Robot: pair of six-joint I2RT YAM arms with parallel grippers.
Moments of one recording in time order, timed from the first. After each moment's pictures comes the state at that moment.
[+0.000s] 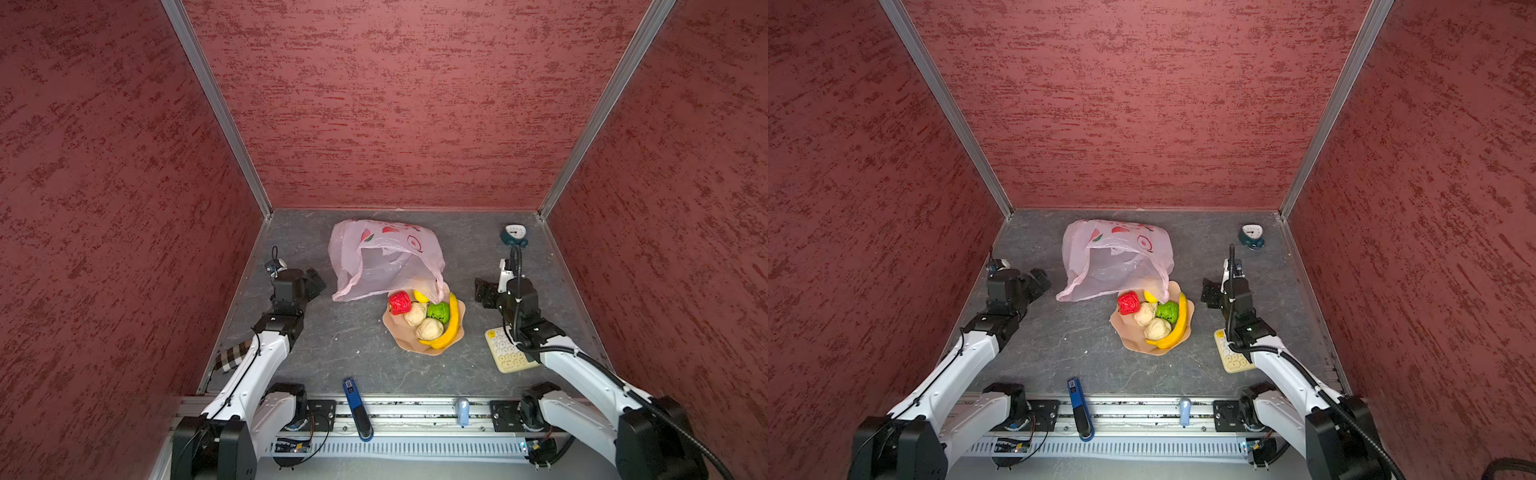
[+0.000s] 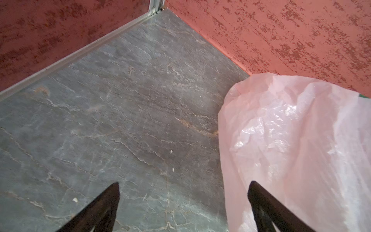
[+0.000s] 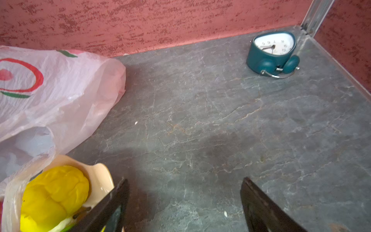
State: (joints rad) left arm -0.08 0.96 0.49 -0.09 -0.28 -0.60; right arm 0.30 1.01 0.43 0.14 0.18 0.30
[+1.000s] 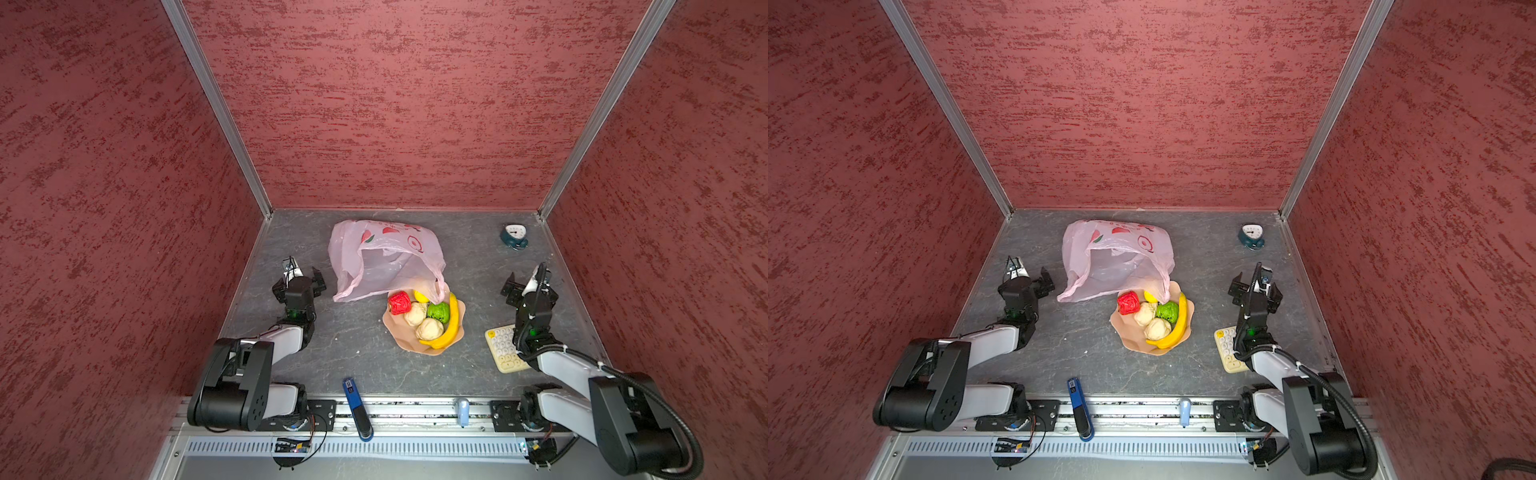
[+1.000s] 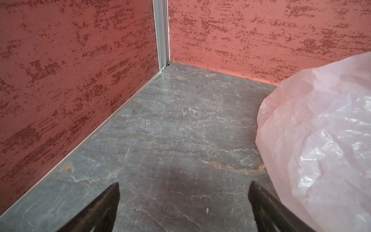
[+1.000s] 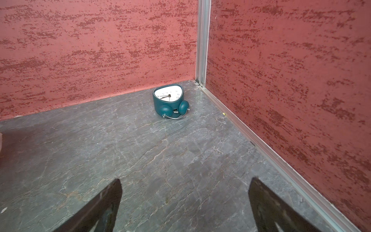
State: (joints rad) left arm -0.07 1.36 0.35 0.70 -0.43 -0.18; right arm 0.09 1.18 0.20 0.78 0.48 0.15
